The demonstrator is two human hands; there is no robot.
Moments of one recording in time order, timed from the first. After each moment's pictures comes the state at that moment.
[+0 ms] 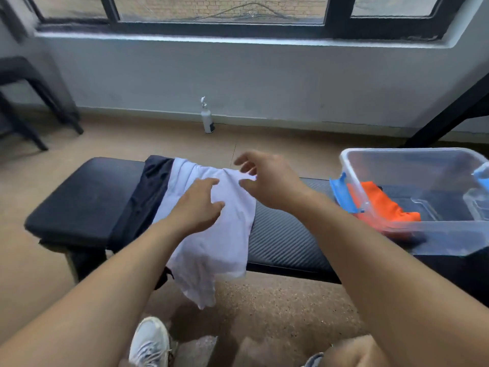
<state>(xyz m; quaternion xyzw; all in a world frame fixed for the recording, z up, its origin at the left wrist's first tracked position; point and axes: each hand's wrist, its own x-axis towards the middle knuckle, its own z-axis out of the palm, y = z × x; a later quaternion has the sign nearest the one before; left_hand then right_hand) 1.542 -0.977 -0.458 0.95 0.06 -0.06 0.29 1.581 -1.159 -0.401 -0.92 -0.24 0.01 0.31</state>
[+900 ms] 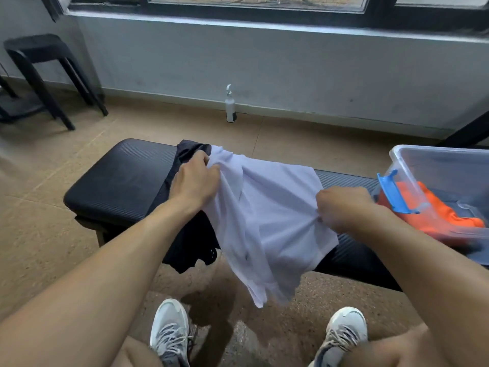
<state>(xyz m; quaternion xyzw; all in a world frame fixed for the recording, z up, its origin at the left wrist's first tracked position) 1.526 -0.910 -0.437 0.92 0.24 0.08 0.31 1.568 -1.168 -0.427 -0.95 -0.19 0.16 -0.17</state>
